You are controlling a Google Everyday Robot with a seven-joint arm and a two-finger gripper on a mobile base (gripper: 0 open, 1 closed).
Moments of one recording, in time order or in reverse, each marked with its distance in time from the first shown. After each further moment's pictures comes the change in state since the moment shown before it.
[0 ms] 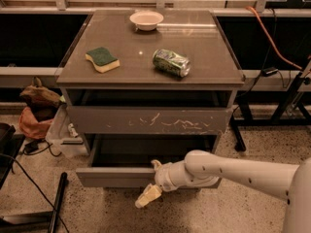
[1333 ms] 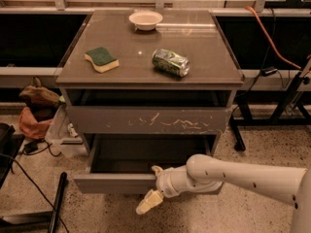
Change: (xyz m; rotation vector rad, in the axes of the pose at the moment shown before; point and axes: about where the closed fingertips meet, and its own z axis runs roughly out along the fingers) arm 0.011 0.021 -0.006 -0.019 0.016 0.033
